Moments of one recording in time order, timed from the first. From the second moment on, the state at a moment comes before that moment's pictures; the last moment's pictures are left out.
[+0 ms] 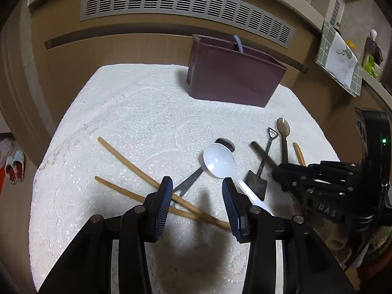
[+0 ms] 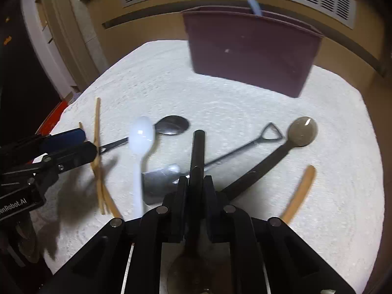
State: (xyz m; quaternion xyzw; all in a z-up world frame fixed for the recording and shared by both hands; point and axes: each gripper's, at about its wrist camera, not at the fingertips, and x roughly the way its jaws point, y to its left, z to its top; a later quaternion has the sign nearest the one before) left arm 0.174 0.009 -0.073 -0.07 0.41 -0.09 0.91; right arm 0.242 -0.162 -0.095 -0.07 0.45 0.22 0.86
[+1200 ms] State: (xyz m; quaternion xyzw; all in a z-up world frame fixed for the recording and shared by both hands) left arm 0.211 -0.028 -0.079 -0.06 0.45 -0.12 0.88; right arm 0.226 -0.235 -0.090 -0.02 0.42 0.18 0.89
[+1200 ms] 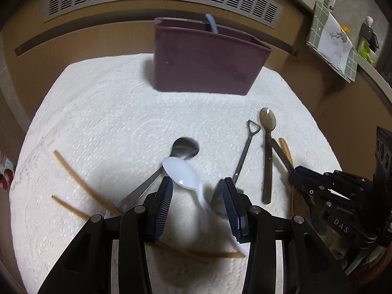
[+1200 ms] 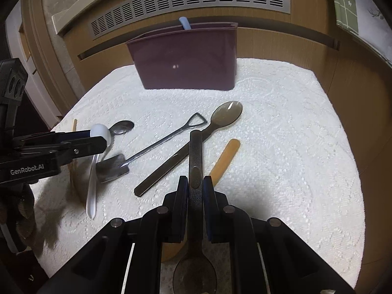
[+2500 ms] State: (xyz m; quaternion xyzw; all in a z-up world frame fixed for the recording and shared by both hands) left arm 0.229 -0.046 -0.092 -0.04 0.46 -0.11 0.88; right arm 0.240 -0.228 -0.079 -0.07 0.41 0.16 0.90
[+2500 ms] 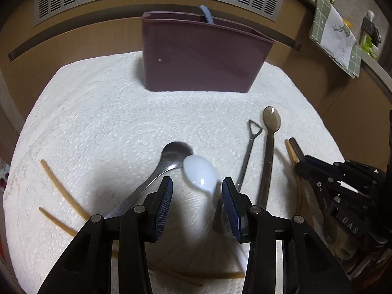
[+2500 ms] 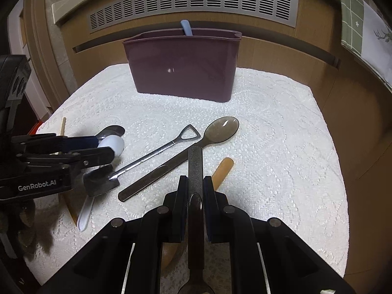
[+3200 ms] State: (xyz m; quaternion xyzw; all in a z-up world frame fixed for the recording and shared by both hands) left arm 0.250 -0.060 -0.095 -0.04 0.47 -0.12 0.87; right arm 0.237 -0.239 -0.076 -0.05 0.40 0.15 0.90
